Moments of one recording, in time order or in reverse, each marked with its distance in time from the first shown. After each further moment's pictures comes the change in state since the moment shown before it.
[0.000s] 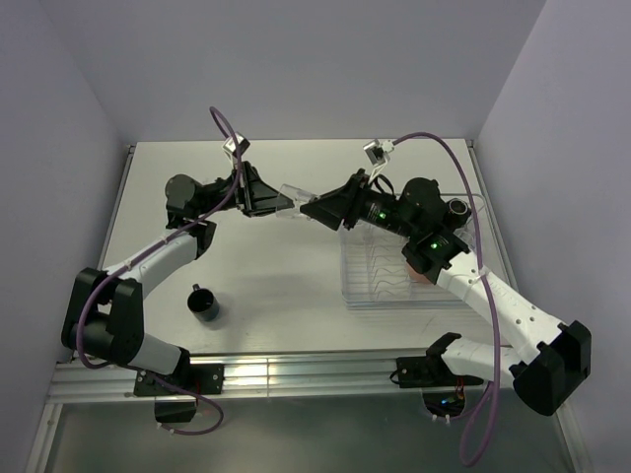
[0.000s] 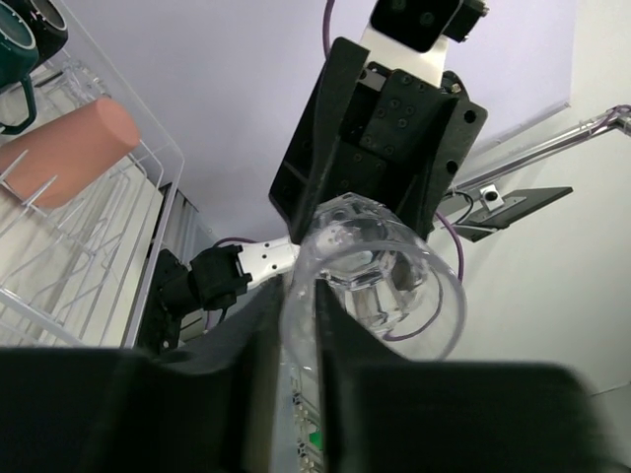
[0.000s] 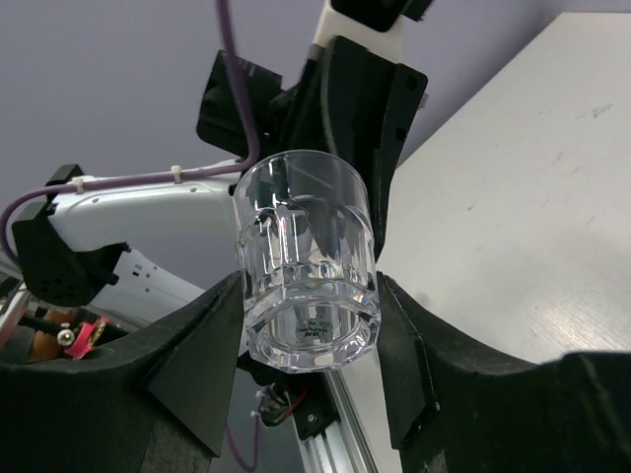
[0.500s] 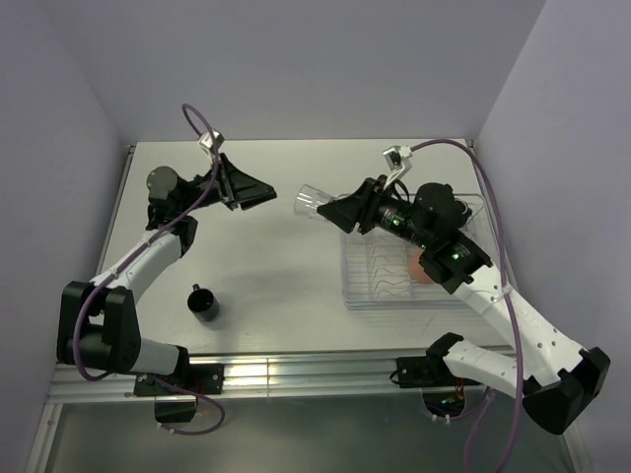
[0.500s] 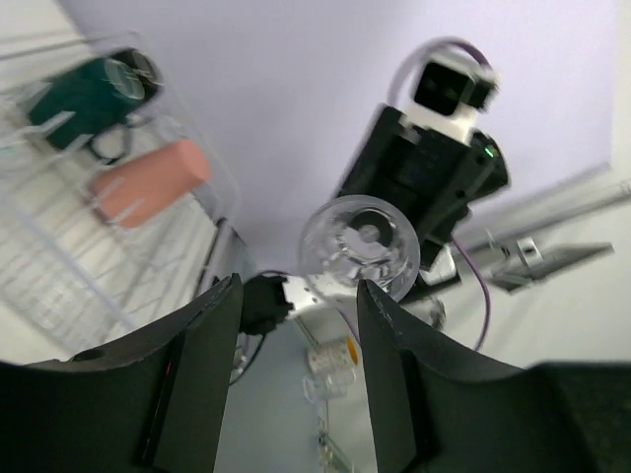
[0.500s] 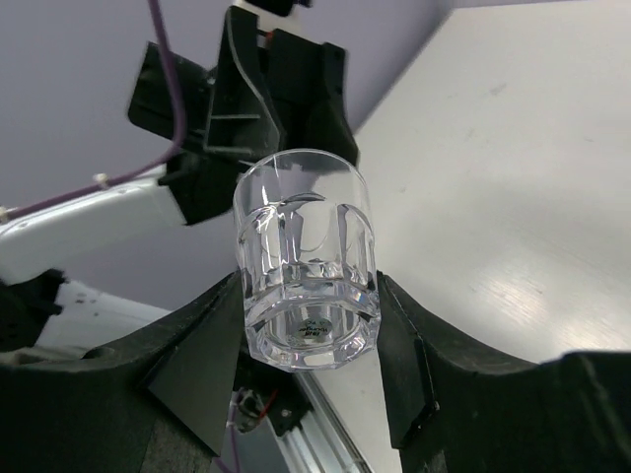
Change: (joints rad) left arm 0.106 -0.048 -0.001 -0.165 -0.017 0.122; right arm -0.009 -0.109 0.011 -0.239 0.159 -0.051
